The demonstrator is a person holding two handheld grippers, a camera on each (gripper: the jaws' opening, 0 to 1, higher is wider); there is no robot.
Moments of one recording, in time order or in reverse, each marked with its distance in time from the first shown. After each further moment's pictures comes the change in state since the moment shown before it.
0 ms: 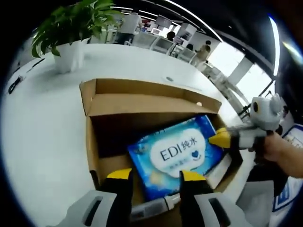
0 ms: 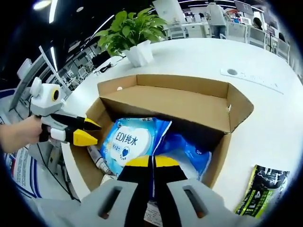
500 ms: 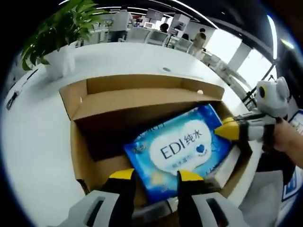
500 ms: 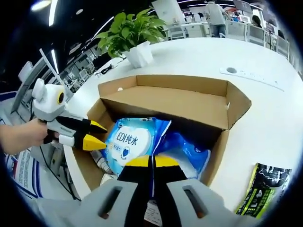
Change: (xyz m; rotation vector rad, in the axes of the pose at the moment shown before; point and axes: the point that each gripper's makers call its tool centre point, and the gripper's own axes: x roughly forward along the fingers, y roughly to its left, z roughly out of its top) left arm 0.015 -0.005 -0.007 0.072 0.072 0.055; right arm -0.003 -0.002 -0.002 0.020 -0.011 0.024
